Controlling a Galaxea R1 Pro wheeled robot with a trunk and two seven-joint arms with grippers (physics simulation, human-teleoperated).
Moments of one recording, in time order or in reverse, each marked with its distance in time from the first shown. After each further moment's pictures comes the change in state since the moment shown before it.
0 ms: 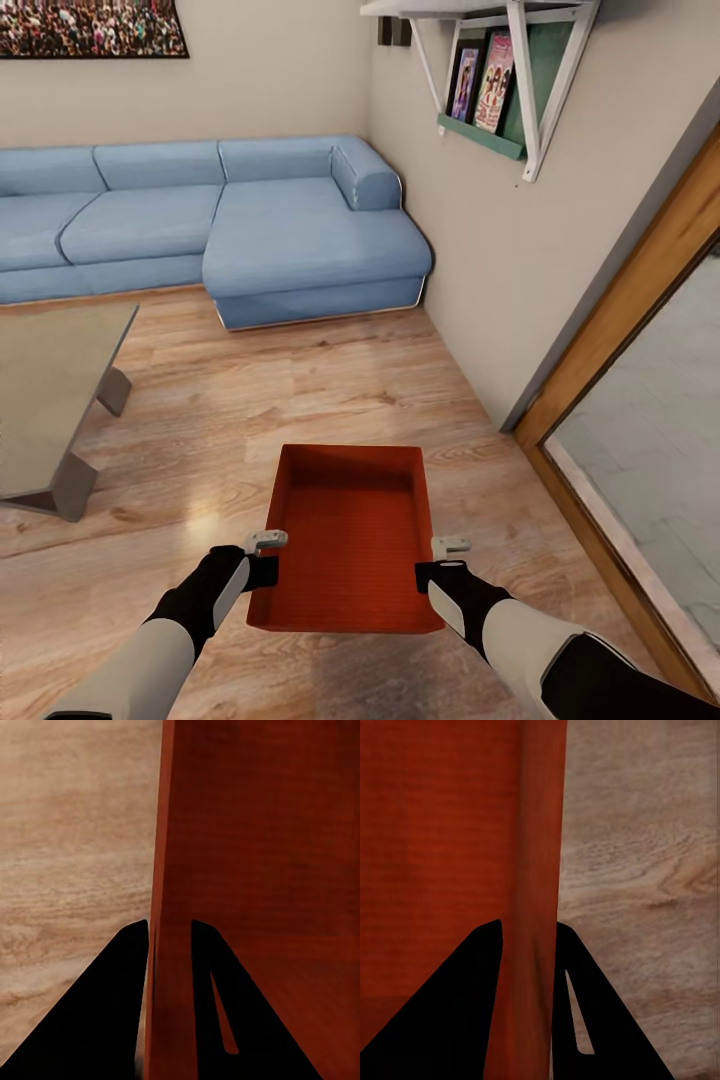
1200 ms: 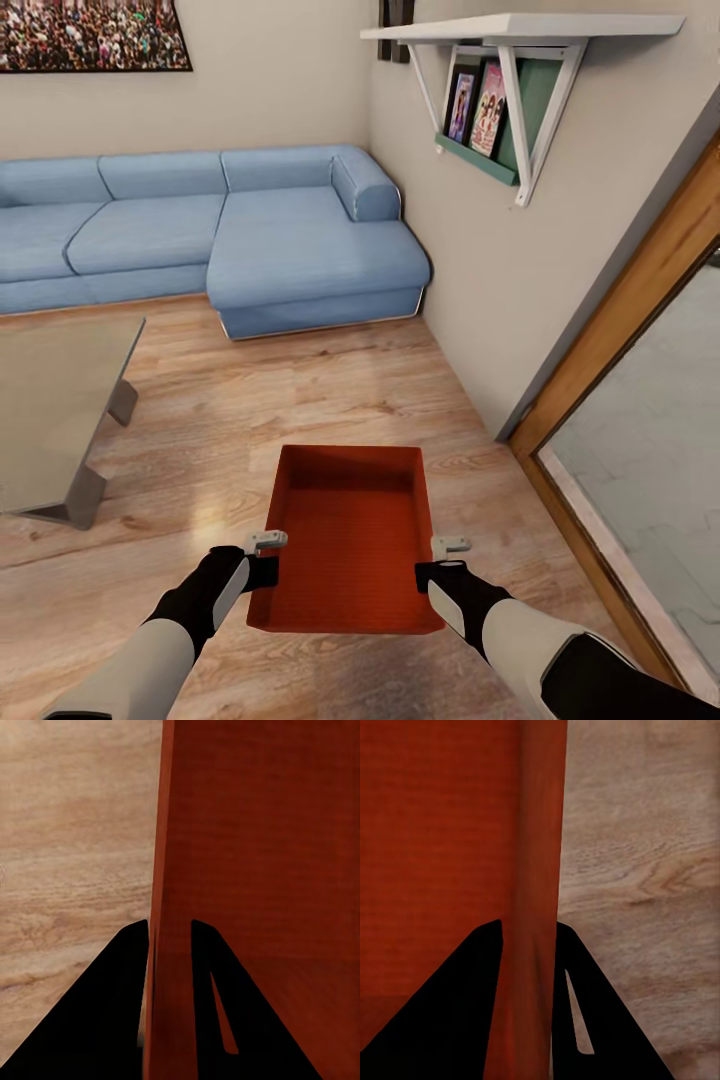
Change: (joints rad) left arm 0.000 0.000 0.000 0.002 0.003 0.000 0.000; right arm 0.000 0.000 -0.012 -0.001 0.016 0.006 0.001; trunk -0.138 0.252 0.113
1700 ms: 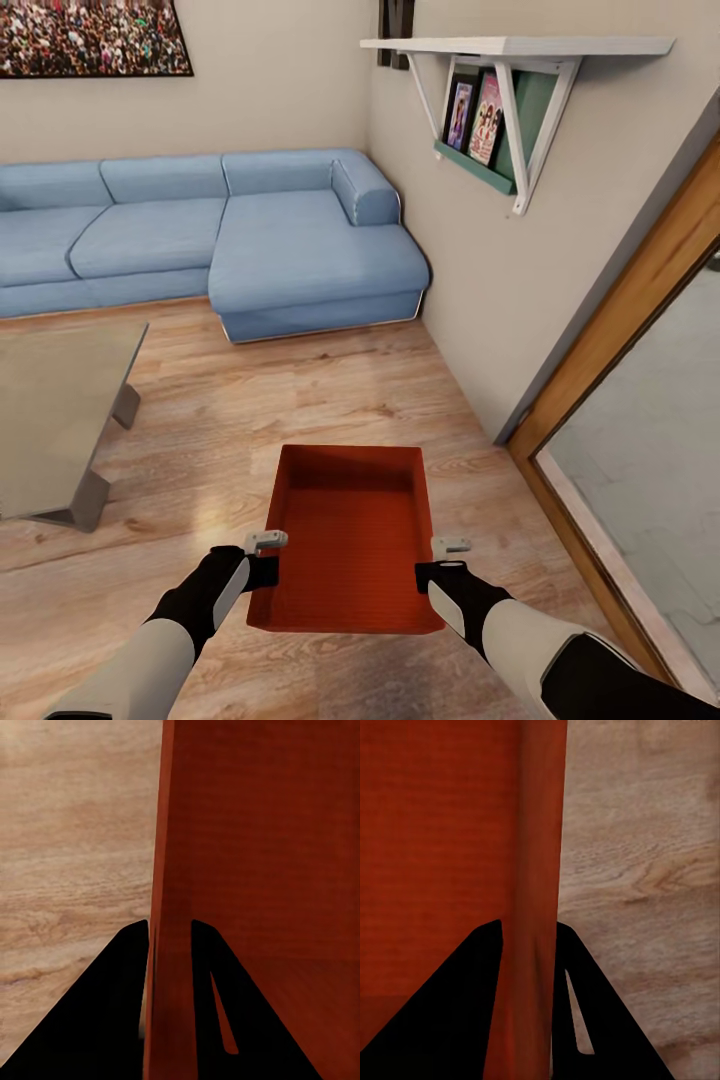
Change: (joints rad) left arm 0.000 0.000 0.000 -0.001 -0.002 -0.001 0.000; right arm 0.001 0.000 0.007 0.002 -0.011 -0.006 0.000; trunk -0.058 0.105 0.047
